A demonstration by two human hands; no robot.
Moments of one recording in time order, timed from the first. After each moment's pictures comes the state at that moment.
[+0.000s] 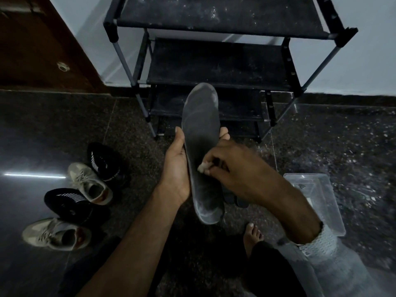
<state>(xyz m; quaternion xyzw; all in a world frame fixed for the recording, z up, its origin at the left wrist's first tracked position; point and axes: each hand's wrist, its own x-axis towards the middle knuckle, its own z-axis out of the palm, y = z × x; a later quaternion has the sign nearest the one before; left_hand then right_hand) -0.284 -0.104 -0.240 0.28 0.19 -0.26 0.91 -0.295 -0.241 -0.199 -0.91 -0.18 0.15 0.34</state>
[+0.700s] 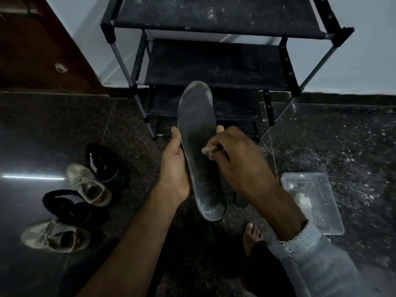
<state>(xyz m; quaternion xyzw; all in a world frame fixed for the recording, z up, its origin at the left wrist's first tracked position) -0.284 -0.106 -0.239 0.30 0.18 -0.23 0.91 -0.294 -0.236 -0.205 -0.93 -0.11 0.02 0.35</state>
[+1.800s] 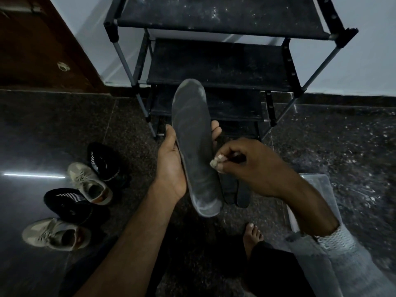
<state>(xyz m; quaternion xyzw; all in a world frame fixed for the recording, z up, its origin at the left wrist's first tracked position) -0.279 -0.098 -0.239 0.28 0.17 -0.20 0.92 -0.292 -0.263 -0.196 -0.87 -0.10 0.17 0.45</state>
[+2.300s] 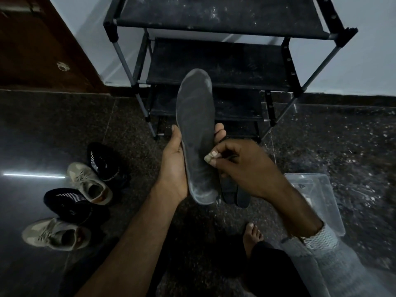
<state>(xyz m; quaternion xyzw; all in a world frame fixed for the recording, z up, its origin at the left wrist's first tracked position) -0.280 -0.101 -0.240 0.29 0.17 -0.24 0.91 -0.294 -0.249 -0.208 -0.84 -0.05 0.15 0.53</state>
